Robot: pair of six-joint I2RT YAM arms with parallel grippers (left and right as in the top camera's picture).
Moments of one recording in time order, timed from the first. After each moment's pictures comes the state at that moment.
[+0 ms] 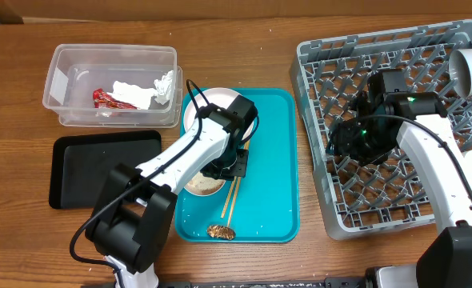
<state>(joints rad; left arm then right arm) -0.56 1.90 1.33 -1.06 0.06 -0.43 0.06 1.58 1.27 -1.17 -0.27 0.20</state>
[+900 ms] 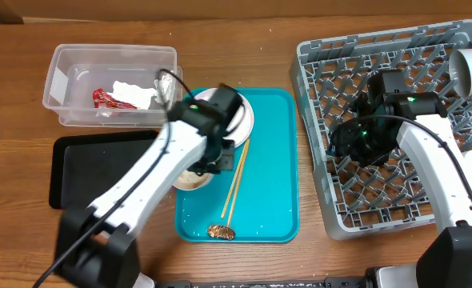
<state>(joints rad) -0.48 1.67 1.37 -1.20 0.01 -0.44 0.06 1.58 1.27 -1.19 -0.25 0.20</state>
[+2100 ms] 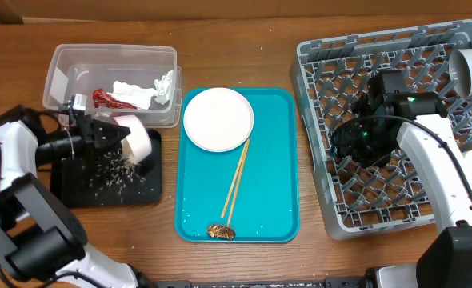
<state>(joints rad) 0.56 1.87 1.35 -1.28 1.13 0.32 0.06 1.58 1.27 -1.19 -0.22 0.20</state>
